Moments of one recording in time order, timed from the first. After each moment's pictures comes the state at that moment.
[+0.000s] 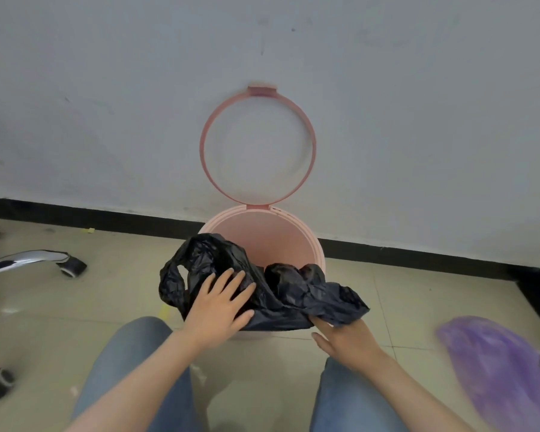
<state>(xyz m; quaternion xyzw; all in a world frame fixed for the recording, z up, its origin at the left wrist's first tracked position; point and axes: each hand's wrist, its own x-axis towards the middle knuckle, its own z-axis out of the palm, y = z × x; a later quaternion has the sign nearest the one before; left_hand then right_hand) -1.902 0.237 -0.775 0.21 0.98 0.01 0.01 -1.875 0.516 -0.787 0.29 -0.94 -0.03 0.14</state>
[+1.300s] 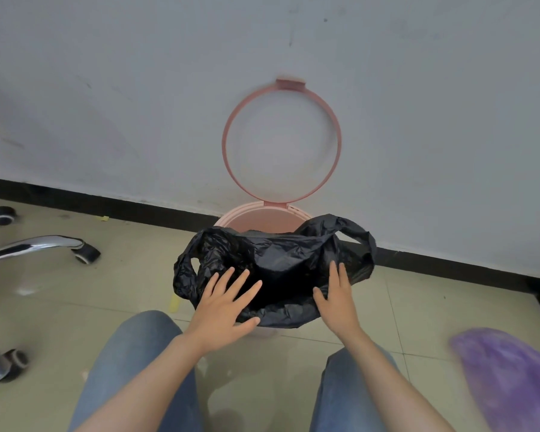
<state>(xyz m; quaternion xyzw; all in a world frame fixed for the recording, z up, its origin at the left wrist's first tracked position) -1.898 0.224 -0.798 0.19 0.98 0.07 0.00 -1.919 0.454 -0.765 -0.07 -0.94 0.33 -0.05</state>
